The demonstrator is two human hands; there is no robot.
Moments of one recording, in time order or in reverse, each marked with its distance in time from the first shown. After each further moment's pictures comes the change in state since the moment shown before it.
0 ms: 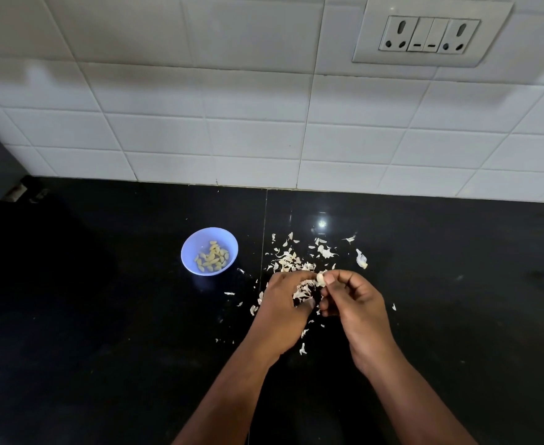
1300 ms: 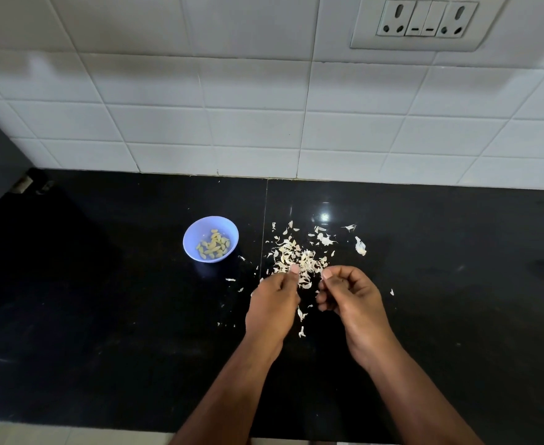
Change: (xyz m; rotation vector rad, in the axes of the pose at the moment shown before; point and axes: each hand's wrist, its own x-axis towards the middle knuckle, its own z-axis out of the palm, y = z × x) left_hand -0.013 -0.006 0.008 -0.149 0.215 -0.264; right_hand -0.011 0.010 -0.006 0.112 -0.033 0.075
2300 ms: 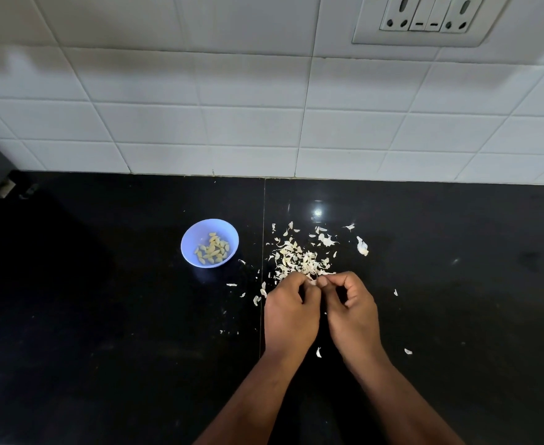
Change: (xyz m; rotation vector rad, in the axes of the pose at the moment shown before) left_hand 0.000 -0.002 0.016 0.150 0.079 0.236; right_hand -0.004 0.017 0.015 -0.389 0.125 -0.204
